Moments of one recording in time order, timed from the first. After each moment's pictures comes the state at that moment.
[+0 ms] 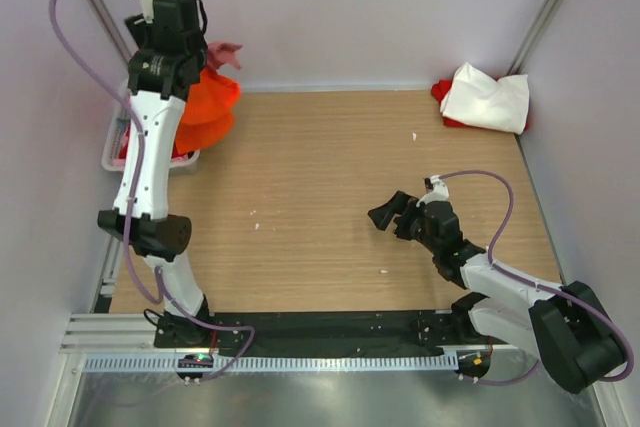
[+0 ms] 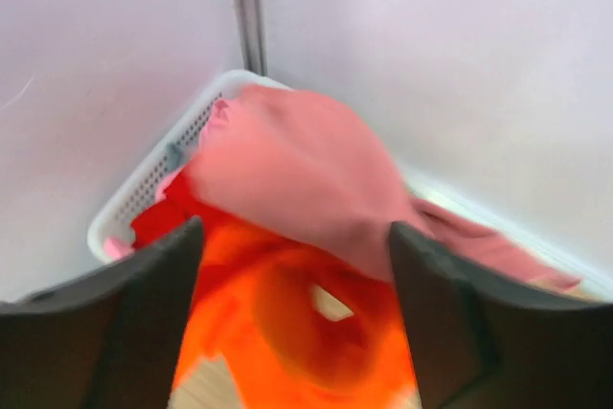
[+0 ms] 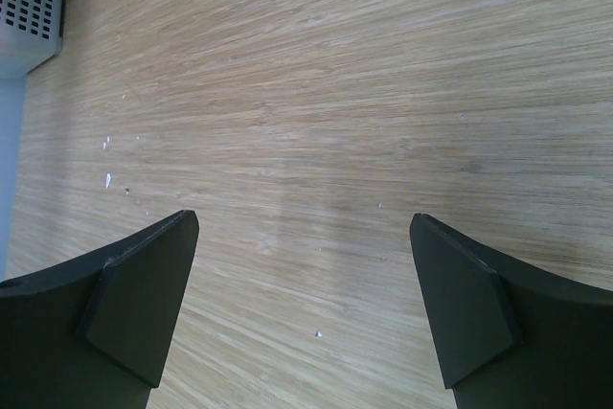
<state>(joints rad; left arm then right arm) -0.19 1.87 2.41 -0.91 -0.74 -0.29 0.45 1.04 0.23 0.39 -0.04 0.74</state>
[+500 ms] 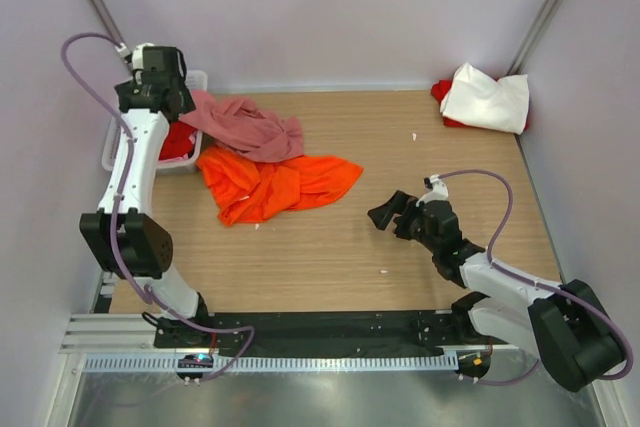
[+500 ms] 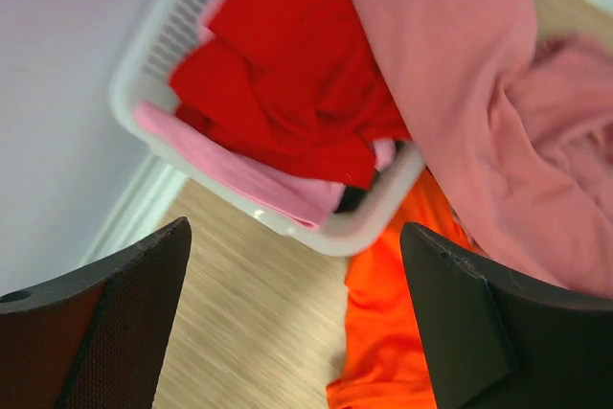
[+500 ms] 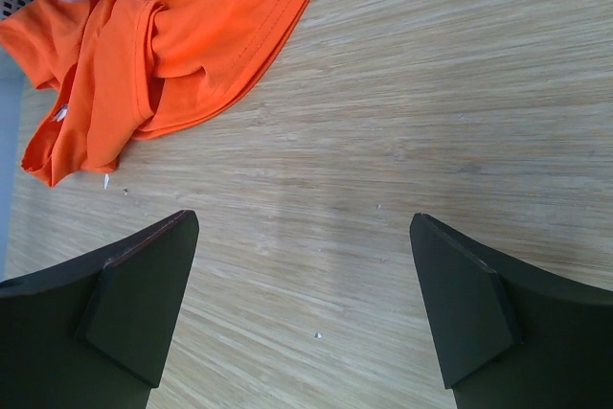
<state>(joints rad) -0.01 1.67 1.83 -0.87 -0.59 -0.32 0.45 1.05 0.23 0.39 -0.04 0.74</state>
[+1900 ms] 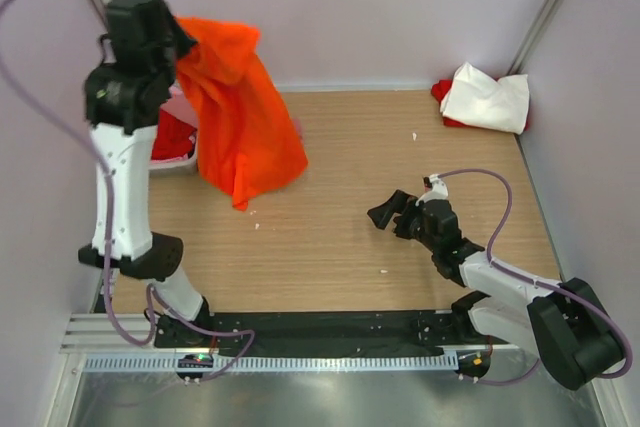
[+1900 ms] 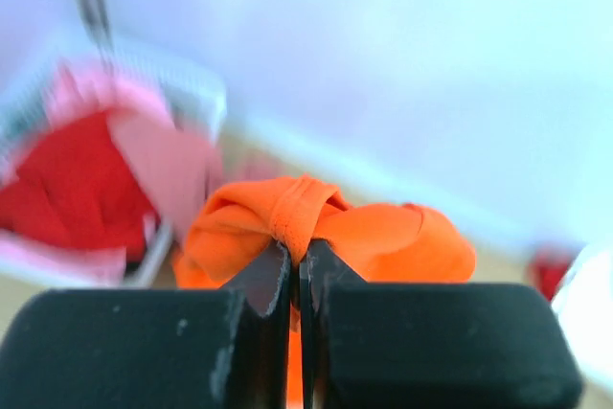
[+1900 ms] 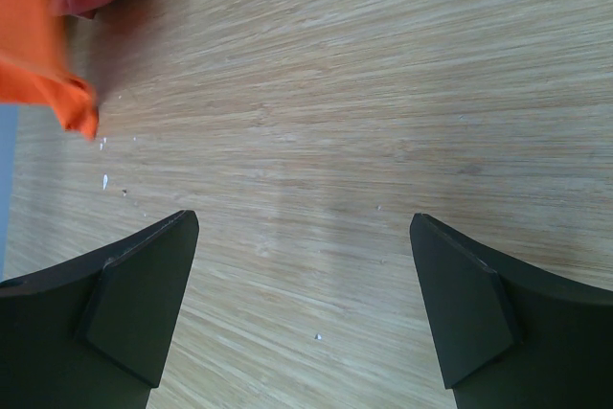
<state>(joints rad) -0.29 1.73 2.42 -1.05 -0.46 -0.47 0.45 1.06 0.24 0.39 -0.04 0.74</state>
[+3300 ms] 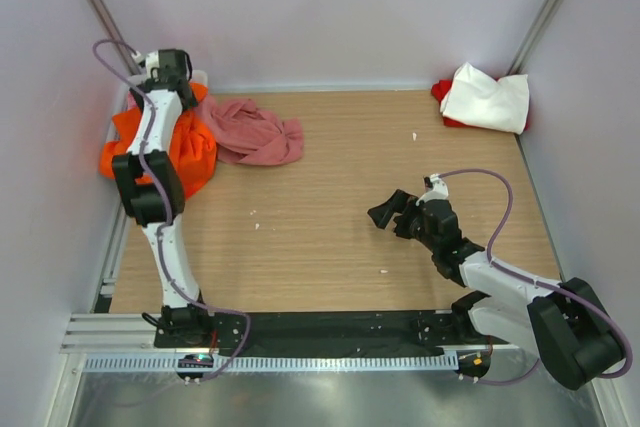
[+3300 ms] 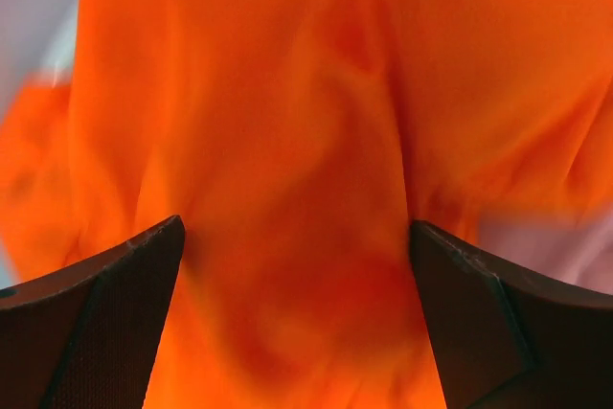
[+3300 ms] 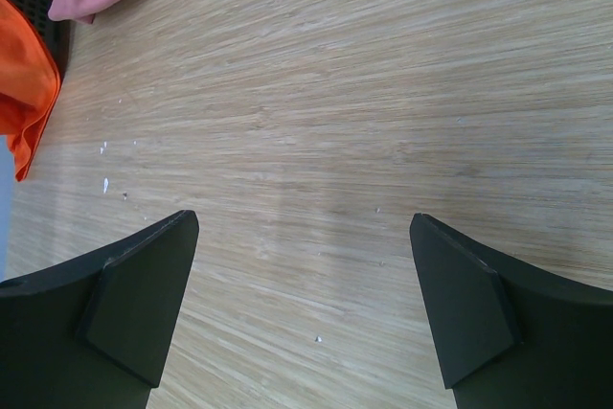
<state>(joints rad) 0.08 2.25 2.18 -0.70 -0.60 -0.30 0.45 1.06 0.24 0.39 -0.03 0.74</state>
